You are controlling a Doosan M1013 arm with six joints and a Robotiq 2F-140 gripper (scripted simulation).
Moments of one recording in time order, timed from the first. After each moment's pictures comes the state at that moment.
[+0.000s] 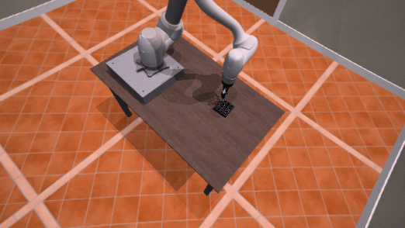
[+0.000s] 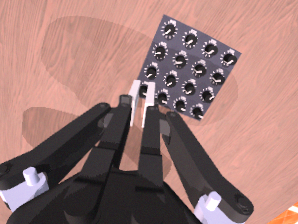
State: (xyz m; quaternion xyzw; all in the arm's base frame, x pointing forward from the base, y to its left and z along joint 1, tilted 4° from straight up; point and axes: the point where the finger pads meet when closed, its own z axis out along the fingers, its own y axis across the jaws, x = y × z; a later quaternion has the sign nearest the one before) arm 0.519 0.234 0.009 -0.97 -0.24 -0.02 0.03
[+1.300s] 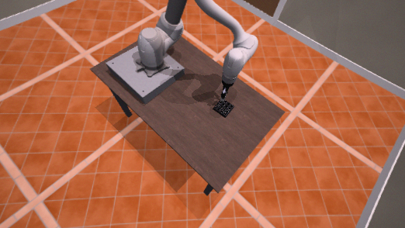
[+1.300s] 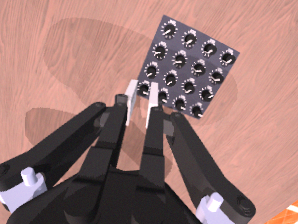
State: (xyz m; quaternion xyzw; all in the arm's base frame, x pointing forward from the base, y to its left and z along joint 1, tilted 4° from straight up) arm 0.519 0.234 0.013 -0.97 -0.24 -0.02 0.03
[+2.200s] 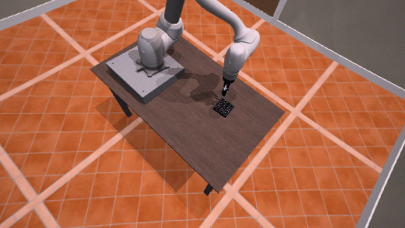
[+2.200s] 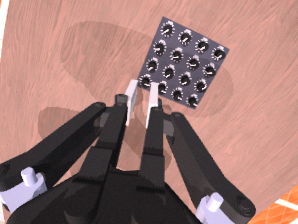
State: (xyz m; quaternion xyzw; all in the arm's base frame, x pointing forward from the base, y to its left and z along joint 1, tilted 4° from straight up) arm 0.518 0.232 0.047 -0.97 -0.24 -0.02 0.03
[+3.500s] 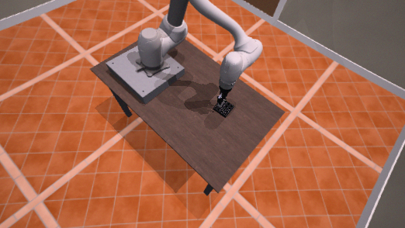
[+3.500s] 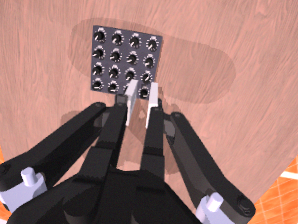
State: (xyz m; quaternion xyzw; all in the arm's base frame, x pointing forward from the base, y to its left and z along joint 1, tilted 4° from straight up) arm 0.561 0.158 0.064 -0.99 -0.13 -0.02 0.03
